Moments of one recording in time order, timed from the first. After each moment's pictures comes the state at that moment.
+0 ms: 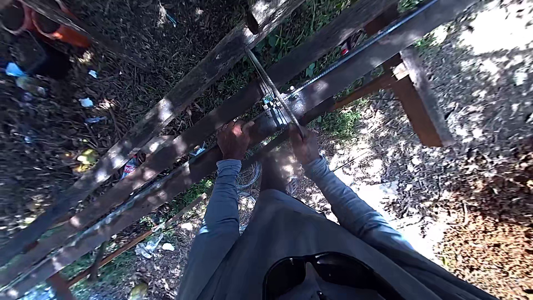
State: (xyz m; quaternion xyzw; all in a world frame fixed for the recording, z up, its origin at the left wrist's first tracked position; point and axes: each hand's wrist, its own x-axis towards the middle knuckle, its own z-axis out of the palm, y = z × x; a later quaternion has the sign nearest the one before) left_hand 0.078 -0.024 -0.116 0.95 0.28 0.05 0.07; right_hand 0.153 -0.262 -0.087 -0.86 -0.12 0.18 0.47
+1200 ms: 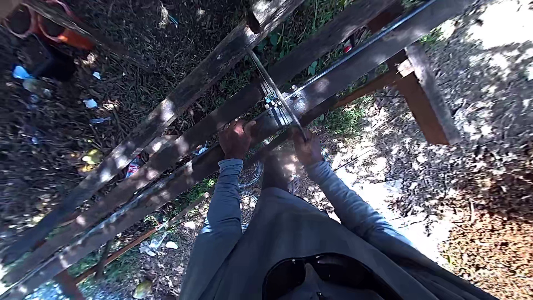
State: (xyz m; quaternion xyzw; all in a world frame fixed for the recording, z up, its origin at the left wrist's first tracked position) left_hand 0.078 -0.022 -0.112 0.96 0.28 0.05 0.07; right_hand 0.145 -0.266 -0.085 -0.86 -0.11 0.20 0.46
